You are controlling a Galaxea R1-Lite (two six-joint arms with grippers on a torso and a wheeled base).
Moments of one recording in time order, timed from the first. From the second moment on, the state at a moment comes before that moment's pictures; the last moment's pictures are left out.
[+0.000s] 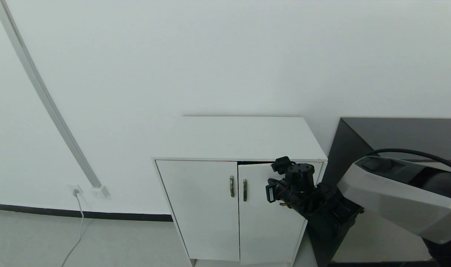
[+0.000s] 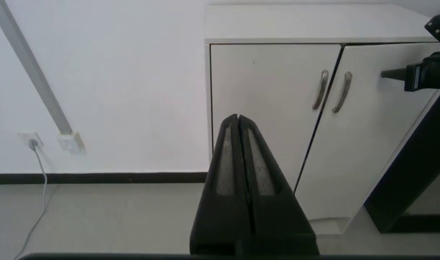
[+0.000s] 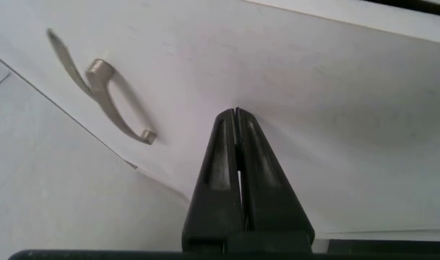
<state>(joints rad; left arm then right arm) 0.00 0.00 0.00 0.00 0.00 0.01 0.57 2.40 -1.10 -1.00 -0.16 0.06</state>
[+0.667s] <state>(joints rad) 0.00 0.00 0.00 0.00 0.00 0.01 0.55 2.41 -1.13 -0.98 -0.16 0.06</state>
